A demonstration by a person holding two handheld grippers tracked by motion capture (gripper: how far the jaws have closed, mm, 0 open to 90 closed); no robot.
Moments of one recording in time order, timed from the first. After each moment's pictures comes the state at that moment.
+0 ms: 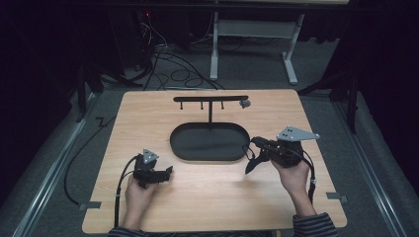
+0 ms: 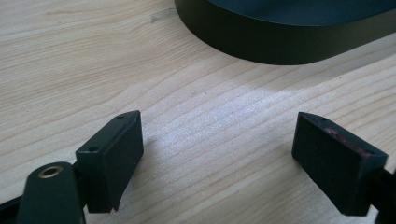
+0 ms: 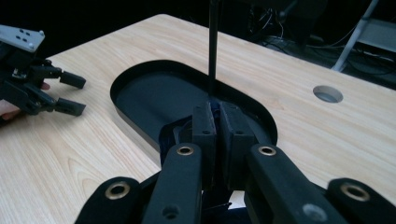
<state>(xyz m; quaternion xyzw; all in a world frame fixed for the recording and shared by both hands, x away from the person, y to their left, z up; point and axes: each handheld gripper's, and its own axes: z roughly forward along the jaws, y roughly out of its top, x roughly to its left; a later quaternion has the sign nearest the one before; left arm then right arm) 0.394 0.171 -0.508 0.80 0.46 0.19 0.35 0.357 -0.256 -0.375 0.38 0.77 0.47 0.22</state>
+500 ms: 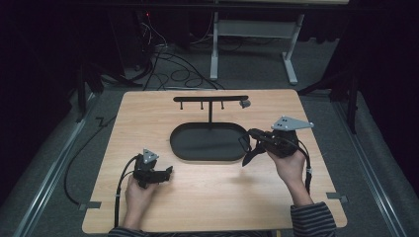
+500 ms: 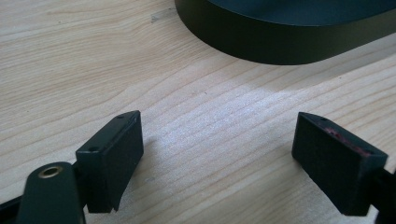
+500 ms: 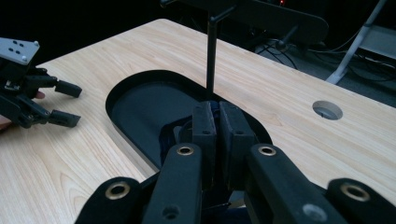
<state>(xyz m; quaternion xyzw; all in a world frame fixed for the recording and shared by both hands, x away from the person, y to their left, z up) 0.394 0.171 -0.508 0.80 0.46 0.19 0.35 0.379 -0.247 -0.362 0.37 0.77 0.46 0.22</state>
